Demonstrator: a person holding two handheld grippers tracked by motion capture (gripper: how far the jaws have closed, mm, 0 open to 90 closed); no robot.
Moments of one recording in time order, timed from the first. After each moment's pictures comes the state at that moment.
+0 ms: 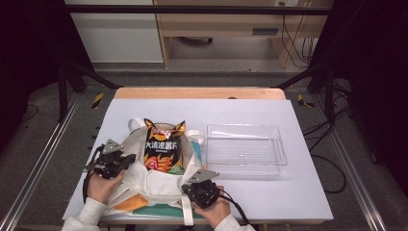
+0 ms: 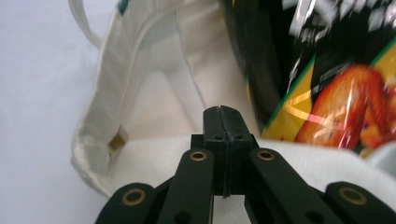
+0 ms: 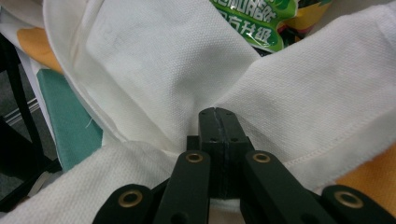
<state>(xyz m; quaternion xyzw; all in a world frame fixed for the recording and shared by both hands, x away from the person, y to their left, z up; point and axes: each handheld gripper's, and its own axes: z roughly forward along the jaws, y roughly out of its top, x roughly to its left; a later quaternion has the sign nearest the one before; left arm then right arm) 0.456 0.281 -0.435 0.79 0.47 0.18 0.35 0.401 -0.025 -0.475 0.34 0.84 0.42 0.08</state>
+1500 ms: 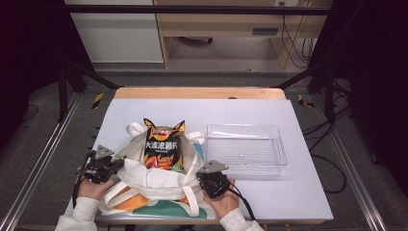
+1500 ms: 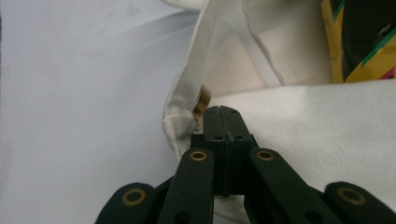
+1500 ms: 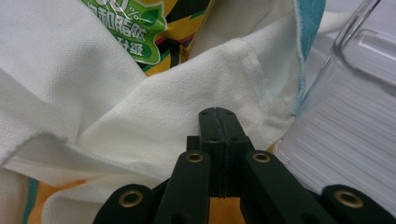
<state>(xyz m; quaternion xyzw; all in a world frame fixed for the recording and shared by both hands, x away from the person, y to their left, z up) 0.456 0.309 -0.456 0.79 0.50 0.21 0.30 0.420 -0.050 -0.471 0.40 0.82 0.39 0.17</state>
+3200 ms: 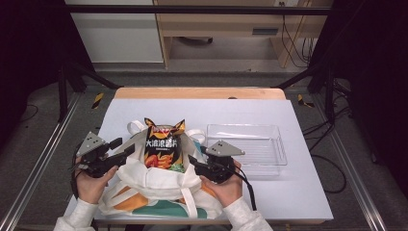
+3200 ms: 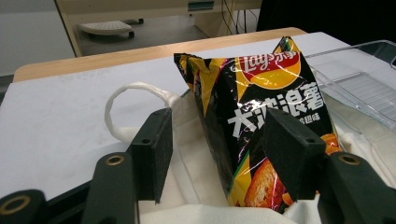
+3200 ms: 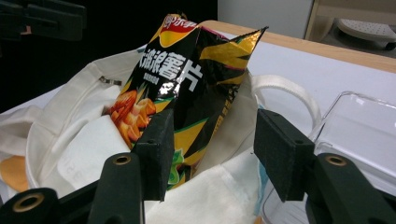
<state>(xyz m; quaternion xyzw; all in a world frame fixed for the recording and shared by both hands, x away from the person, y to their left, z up) 0.436 0.286 -0.381 0.71 0.44 0.25 0.48 0.432 -0.061 -0.396 0.37 0.75 0.51 0.19</state>
